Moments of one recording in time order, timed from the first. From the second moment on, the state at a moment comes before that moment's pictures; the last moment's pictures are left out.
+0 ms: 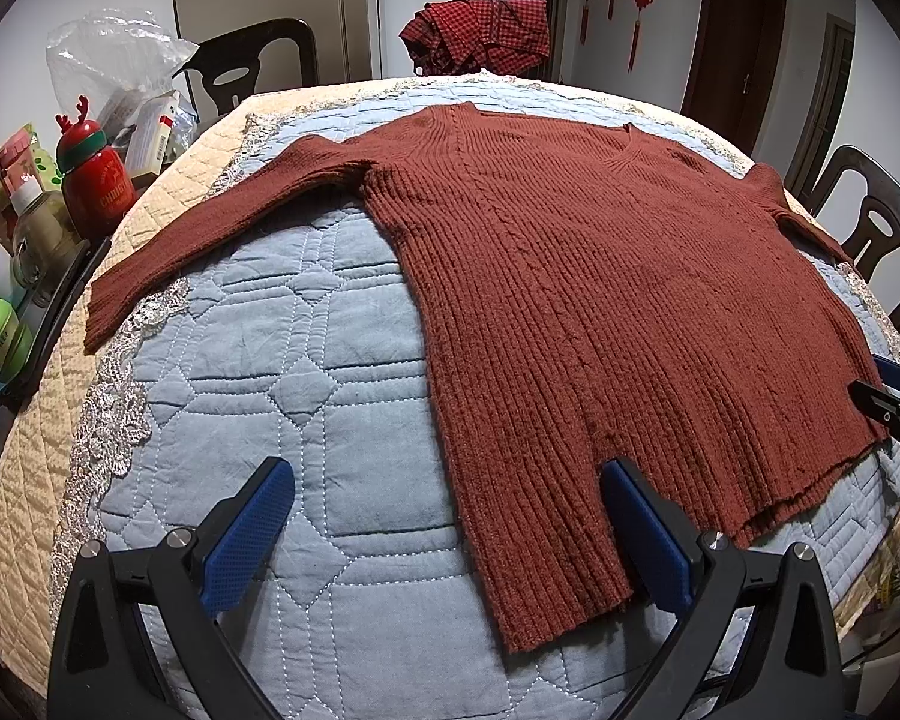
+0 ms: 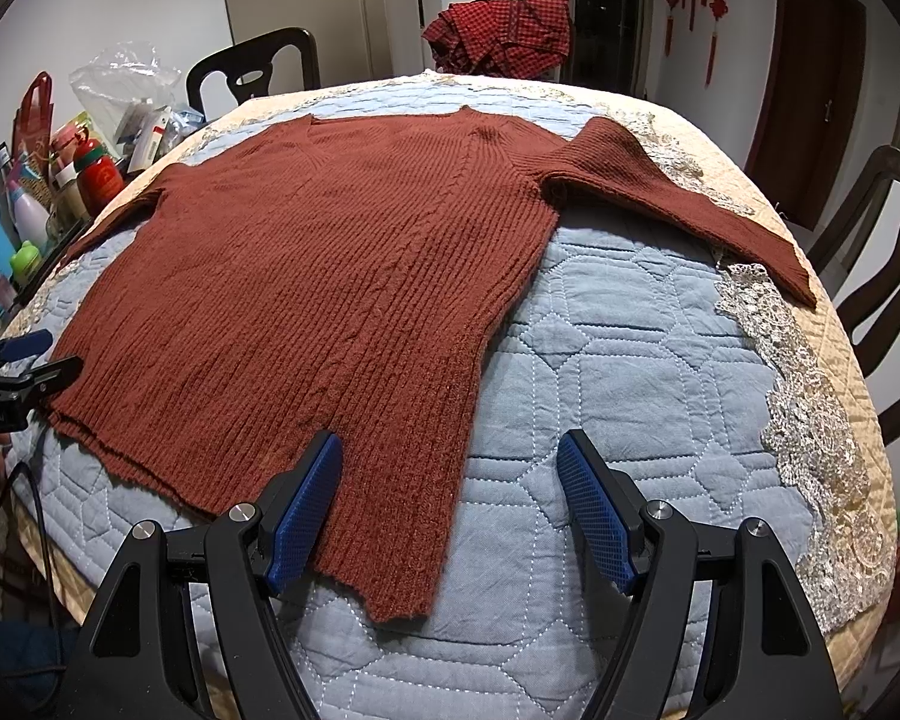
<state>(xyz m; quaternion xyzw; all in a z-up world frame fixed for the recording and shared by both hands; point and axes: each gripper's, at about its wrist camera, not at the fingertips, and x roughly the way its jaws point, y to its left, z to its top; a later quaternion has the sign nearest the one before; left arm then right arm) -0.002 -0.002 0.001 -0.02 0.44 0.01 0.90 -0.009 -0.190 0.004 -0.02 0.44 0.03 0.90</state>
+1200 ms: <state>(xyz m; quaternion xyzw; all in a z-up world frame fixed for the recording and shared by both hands) -0.003 -0.003 0.001 -0.02 0.44 0.01 0.90 -0.008 -0.191 0.006 -0.02 0.44 0.03 0.90</state>
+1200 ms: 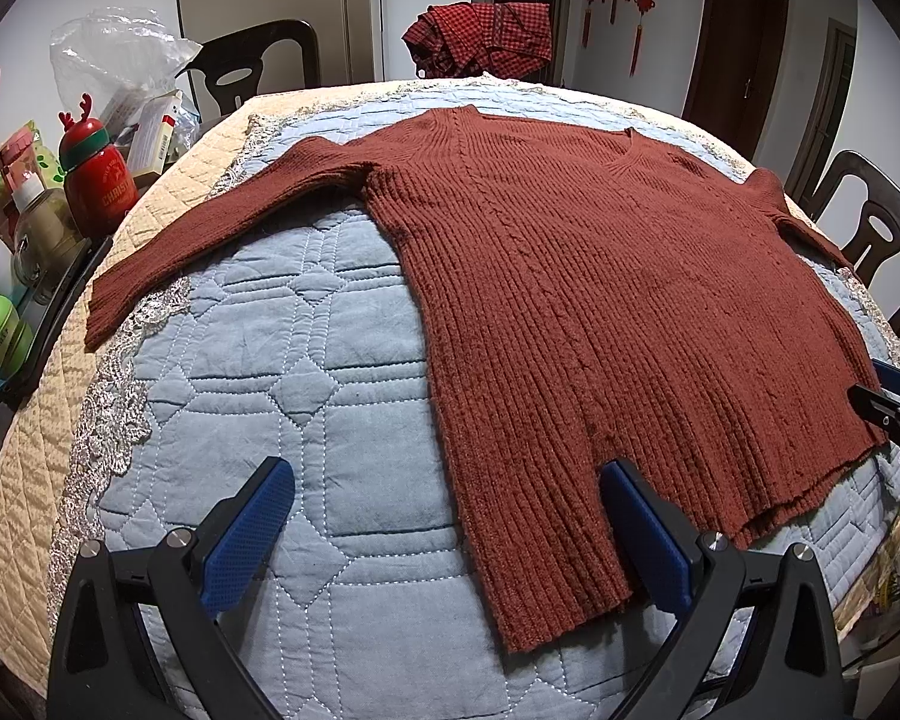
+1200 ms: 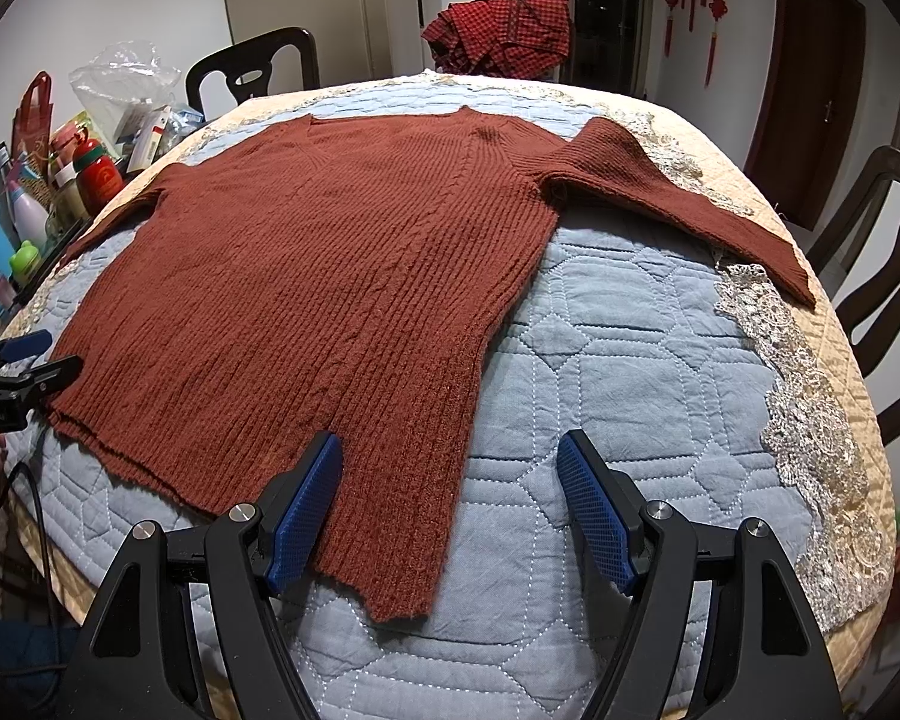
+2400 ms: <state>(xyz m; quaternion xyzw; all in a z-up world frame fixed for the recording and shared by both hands) 0.008 0.008 0.017 -0.04 0.42 0.02 0.91 -0.002 -0.183 0.024 -0.02 0.43 0.03 0.90</state>
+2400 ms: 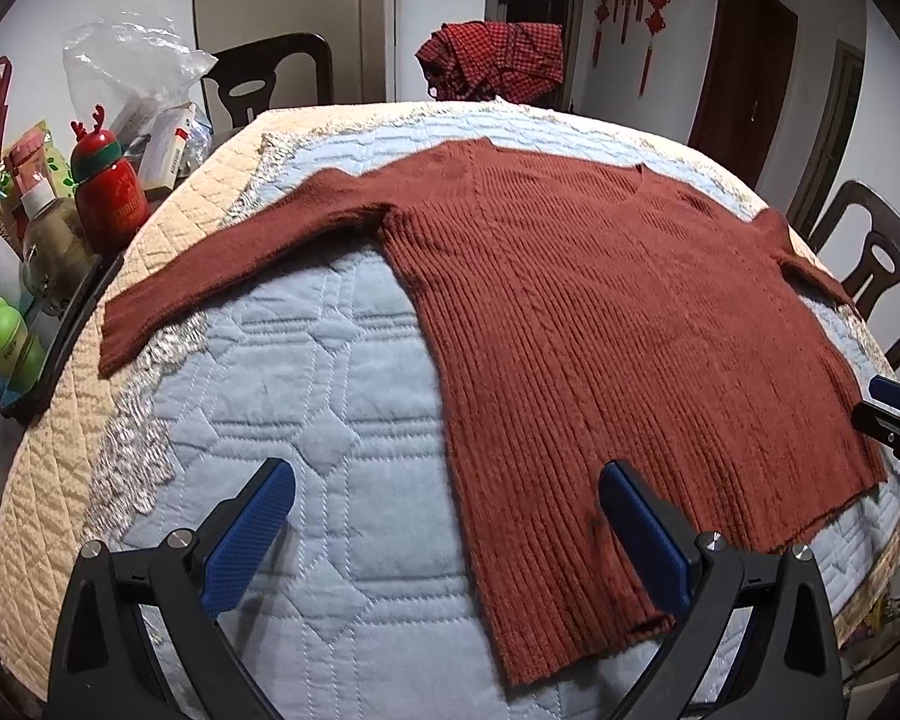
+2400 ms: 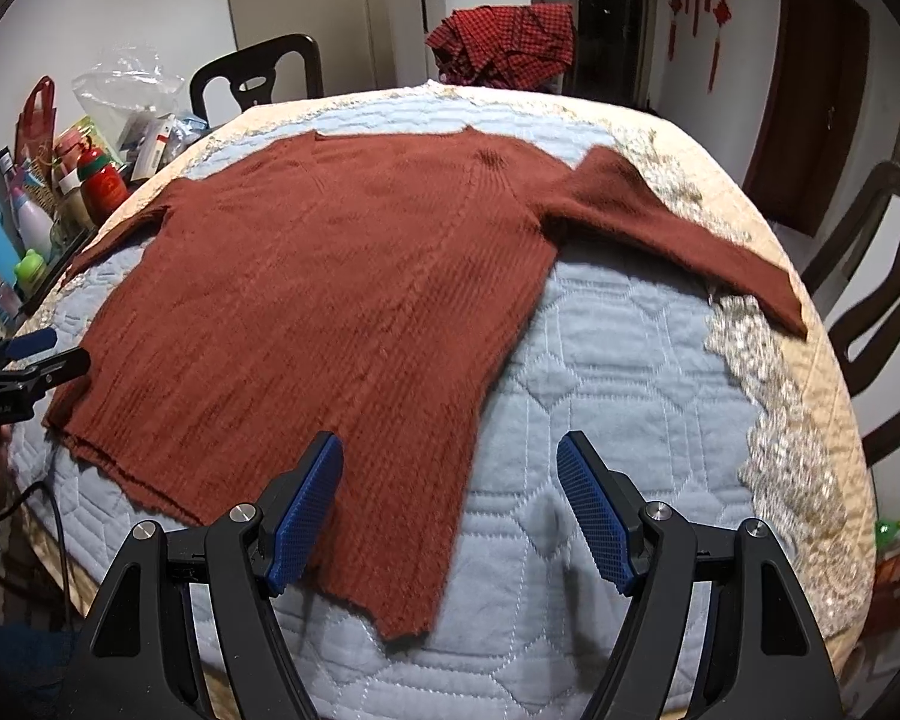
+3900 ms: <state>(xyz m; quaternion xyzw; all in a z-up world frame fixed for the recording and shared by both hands) 0.063 0.210 -0.001 -0.28 0.39 0.17 0.86 0.093 -0.101 0.025 -0.05 0.42 0.12 0.90</state>
